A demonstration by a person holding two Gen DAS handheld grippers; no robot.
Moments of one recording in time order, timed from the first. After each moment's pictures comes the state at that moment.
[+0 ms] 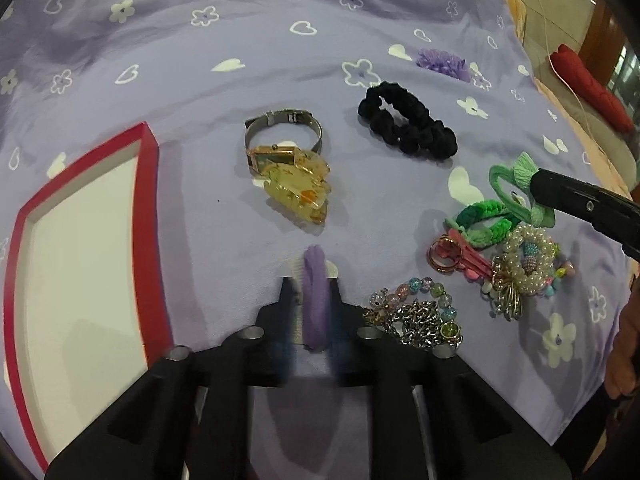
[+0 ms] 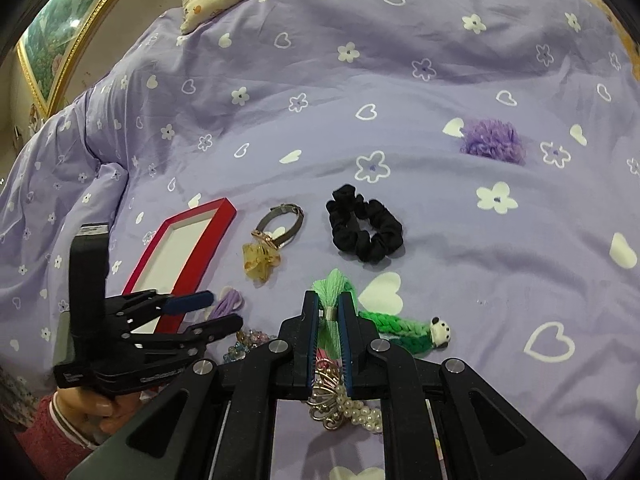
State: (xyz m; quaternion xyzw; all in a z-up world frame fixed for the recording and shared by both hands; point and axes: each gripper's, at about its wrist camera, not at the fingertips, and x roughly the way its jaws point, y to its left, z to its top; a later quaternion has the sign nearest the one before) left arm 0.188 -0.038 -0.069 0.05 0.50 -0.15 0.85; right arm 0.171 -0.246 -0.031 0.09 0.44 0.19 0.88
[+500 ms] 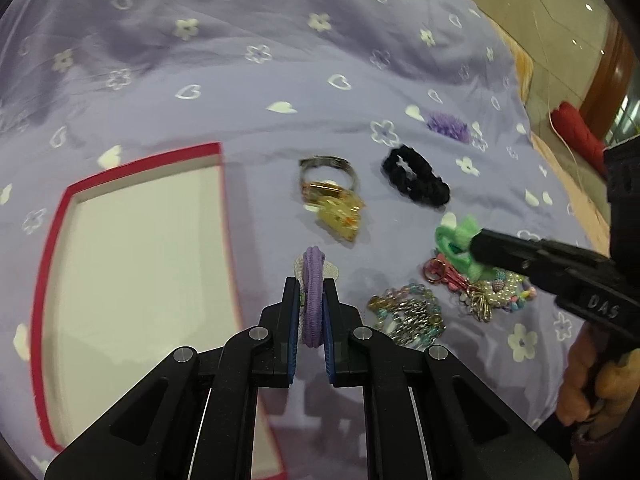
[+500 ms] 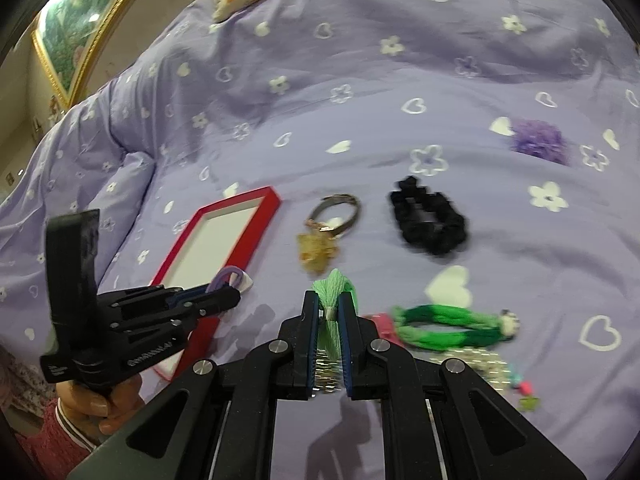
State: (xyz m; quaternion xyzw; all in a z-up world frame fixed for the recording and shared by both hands) left arm 0.152 0.021 -0.022 -0.02 0.45 -0.13 0.88; right arm 0.162 -0.192 -0.025 0.08 0.43 0.25 0.86
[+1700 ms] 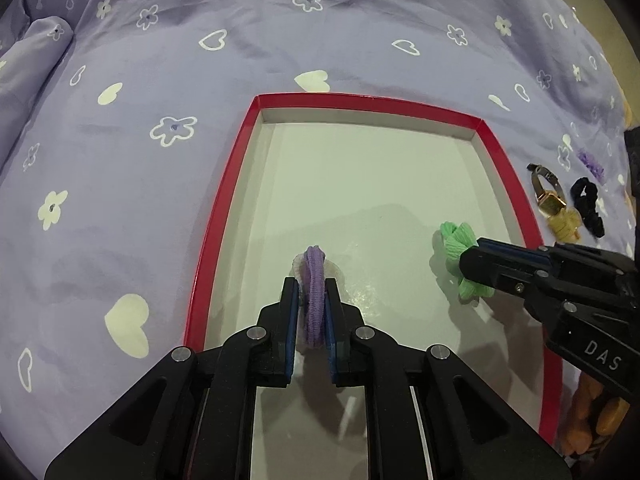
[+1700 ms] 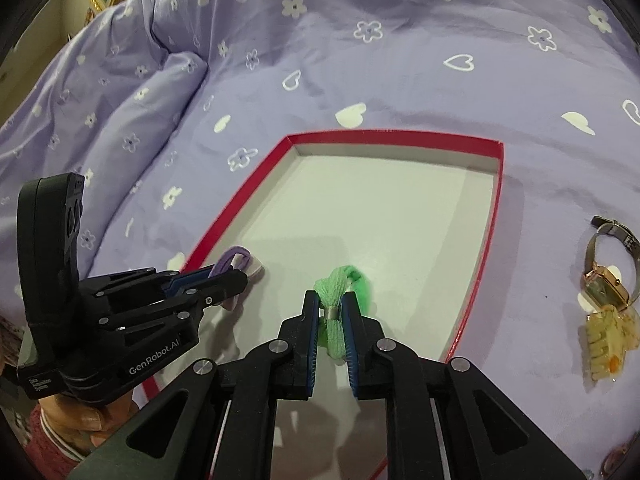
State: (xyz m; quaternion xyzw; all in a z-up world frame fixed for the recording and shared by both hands) left arm 0.179 0.179 -0.084 -0.06 0.50 0.03 0.86; right arm 0.219 0.017 -0.091 -0.01 0.50 0.34 0.79
